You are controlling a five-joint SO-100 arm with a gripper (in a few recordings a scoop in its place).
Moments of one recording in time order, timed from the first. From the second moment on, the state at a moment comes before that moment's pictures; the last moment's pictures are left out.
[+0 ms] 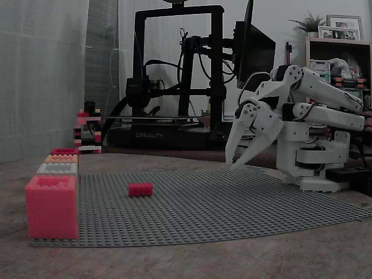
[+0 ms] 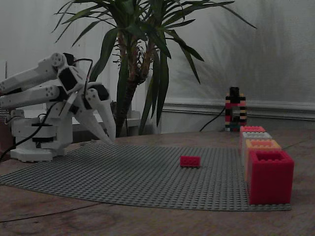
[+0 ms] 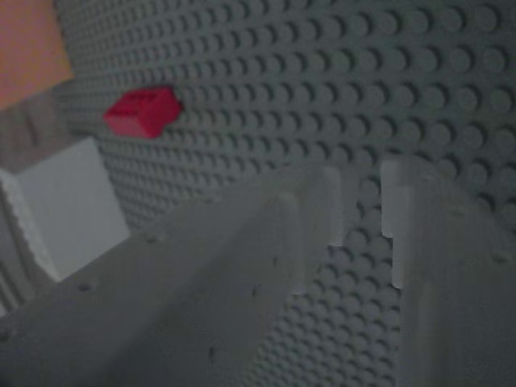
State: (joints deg) arm -3.4 183.7 164.9 78.4 0.4
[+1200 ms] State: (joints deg) arm -3.4 135.0 135.3 66.3 -37.5
